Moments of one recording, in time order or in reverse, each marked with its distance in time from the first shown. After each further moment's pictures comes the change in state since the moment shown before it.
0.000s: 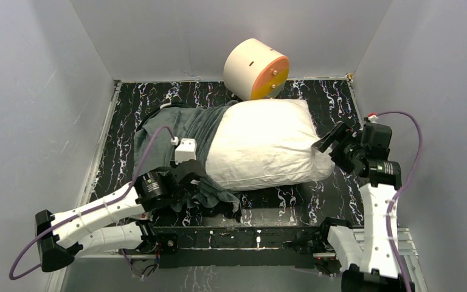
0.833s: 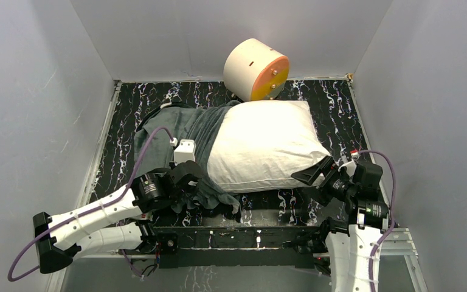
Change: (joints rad) left arm 0.003 0.002 -0.011 0.023 0.043 0.017; right arm -0.059 -0.445 -0.312 -0.132 -0.451 0.167
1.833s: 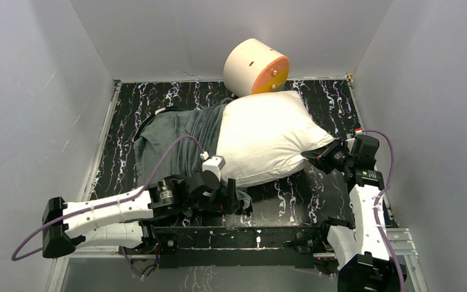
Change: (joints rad) left arm -0.131 0.086 0.002 0.178 0.437 -0.125; right arm 0.000 0.408 -0.030 0.529 0.085 0.156
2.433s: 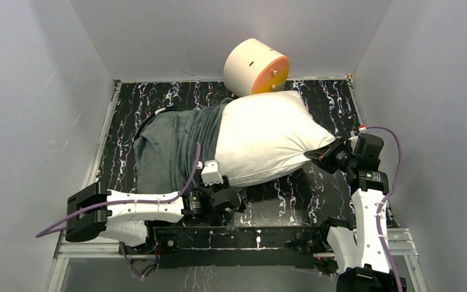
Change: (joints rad) left arm -0.134 0.289 -0.142 0.296 -0.568 -0.336; right arm 0.004 -0.067 0.063 -0.099 0.051 -0.061
